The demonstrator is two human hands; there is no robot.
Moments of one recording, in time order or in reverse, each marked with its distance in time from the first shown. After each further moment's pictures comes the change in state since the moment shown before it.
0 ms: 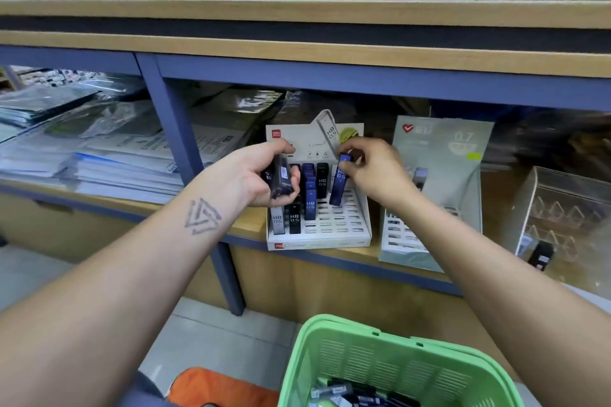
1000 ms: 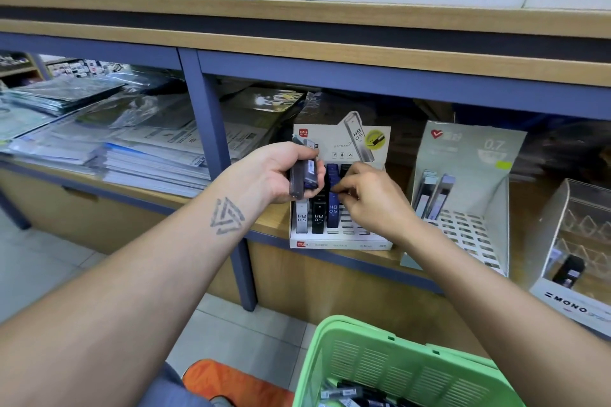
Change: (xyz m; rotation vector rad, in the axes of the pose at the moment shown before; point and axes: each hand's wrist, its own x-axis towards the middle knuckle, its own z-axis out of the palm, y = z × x) left_hand -0.009 0.000 -0.010 -0.029 -0.081 0.054; right_hand -0.025 -0.014 0.038 -0.309 -0.161 -0.257
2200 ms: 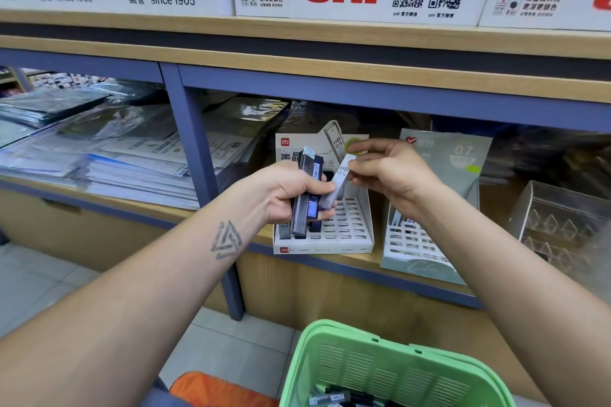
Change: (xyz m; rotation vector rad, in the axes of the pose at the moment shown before) left_hand -0.008 -0.026 0.022 0.369 -0.137 0.098; right_hand 0.002 0.010 -0.065 1.094 0.073 0.461
